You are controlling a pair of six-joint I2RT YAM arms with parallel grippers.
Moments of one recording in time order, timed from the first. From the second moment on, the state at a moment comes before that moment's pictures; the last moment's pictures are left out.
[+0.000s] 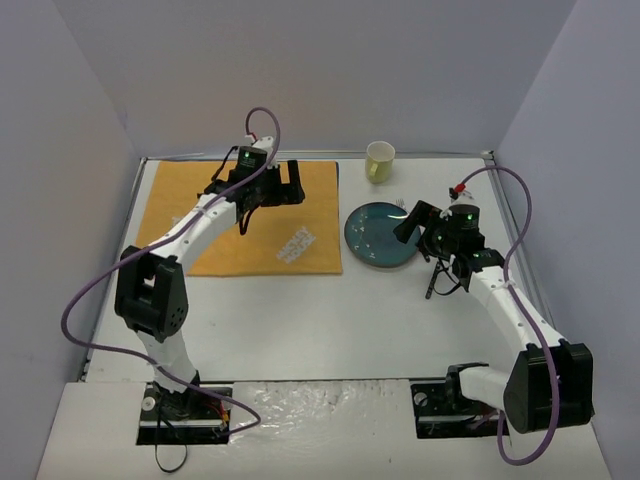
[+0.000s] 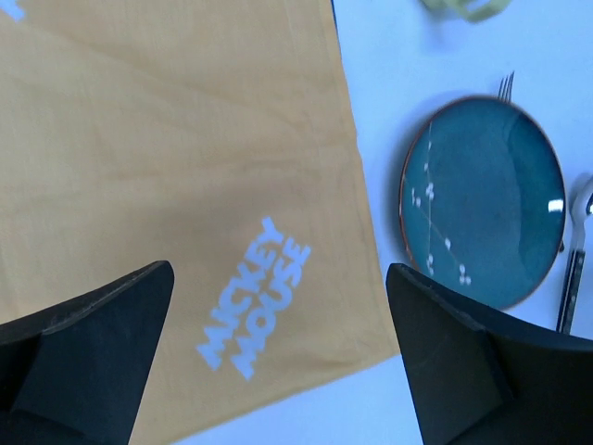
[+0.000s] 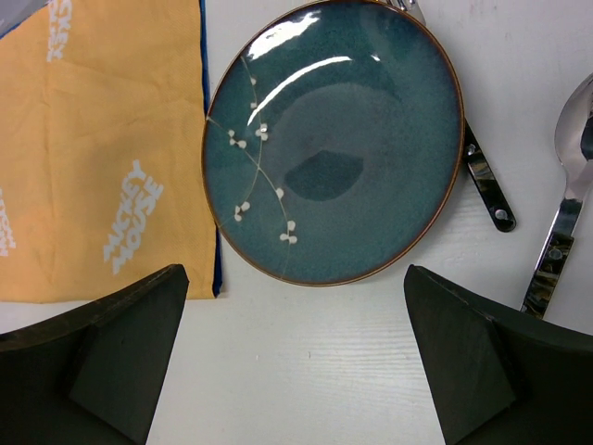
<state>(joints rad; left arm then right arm) -0.39 1.74 1.44 -0.36 0.13 -0.40 0.09 1.18 0.74 -0.14 -0.18 0.55</state>
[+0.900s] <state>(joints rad) -0.60 2.03 1.33 0.10 0.34 -0.91 0.04 1.05 0.62 -0.02 -0.30 0.62</state>
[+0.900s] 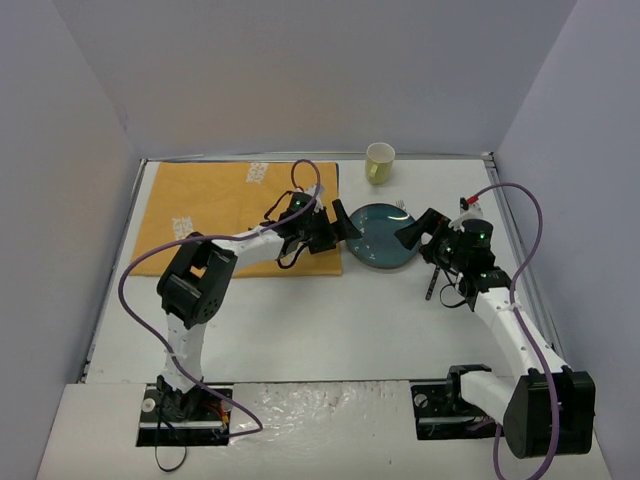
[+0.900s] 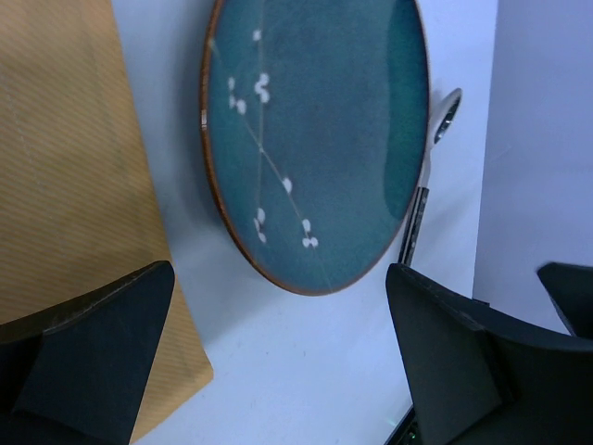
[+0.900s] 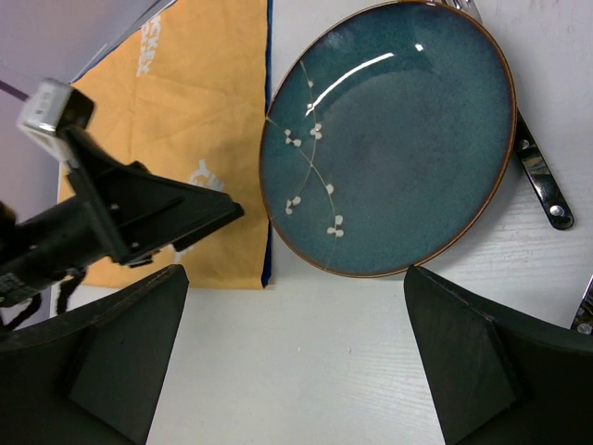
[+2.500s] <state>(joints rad) -0.66 2.25 1.41 0.33 0.26 -1.20 0.04 0.98 0.61 -0.07 -0.30 0.60</state>
